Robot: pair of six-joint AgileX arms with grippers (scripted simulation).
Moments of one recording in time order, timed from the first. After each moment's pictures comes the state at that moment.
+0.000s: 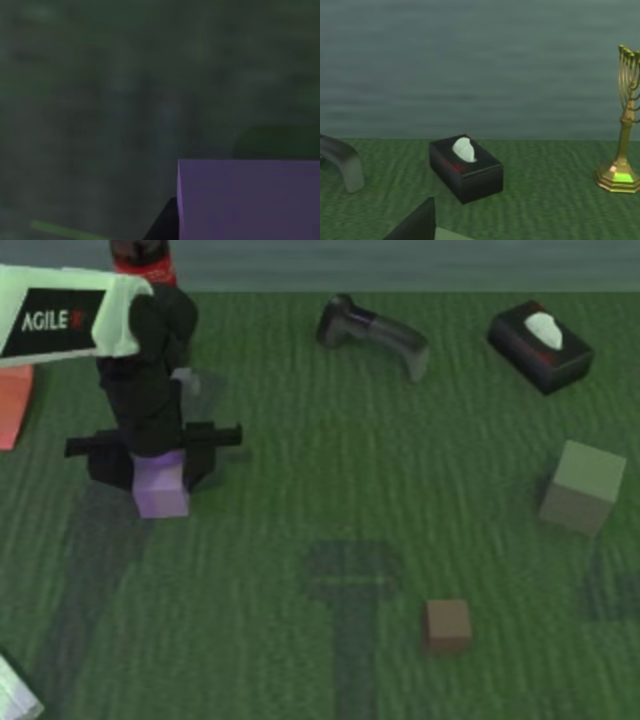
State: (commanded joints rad) left arm -0.27 2.34 1.64 -0.87 0.00 -0.32; right arm 0.01 0.00 0.00 0.00 0.00 0.00
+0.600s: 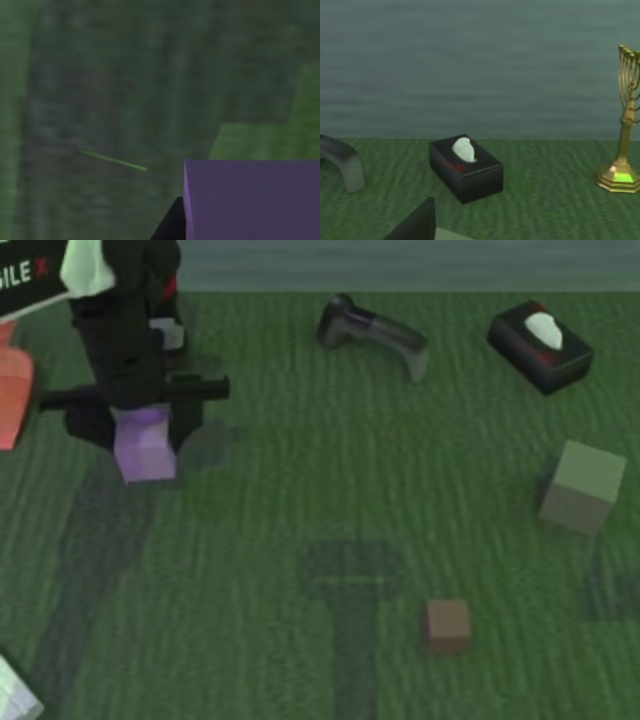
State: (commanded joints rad) left arm -0.25 2.23 1.79 -1.11 0.00 -0.32; right arm 0.01 0.00 0.00 0.00 0.00 0.00
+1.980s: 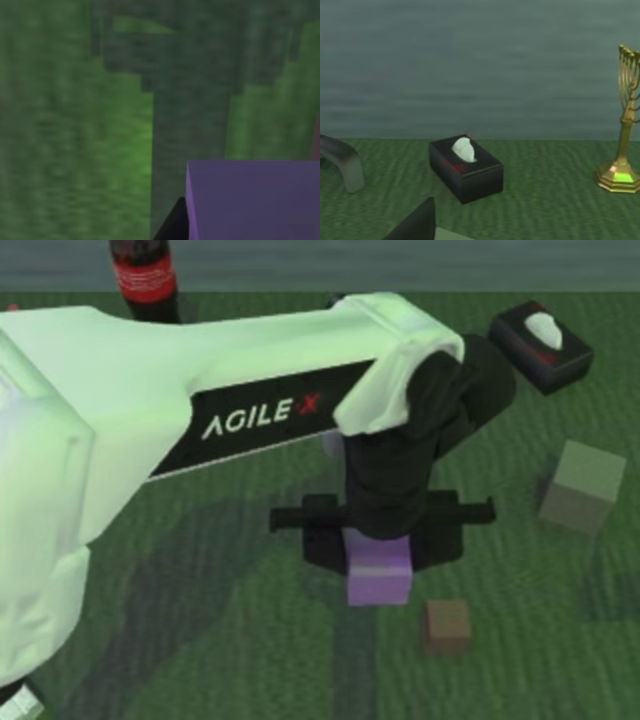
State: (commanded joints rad) left arm -0.88 2.14 1.72 -1.14 -0.02 -0.88; right arm 0.01 0.00 0.00 0.00 0.00 0.00
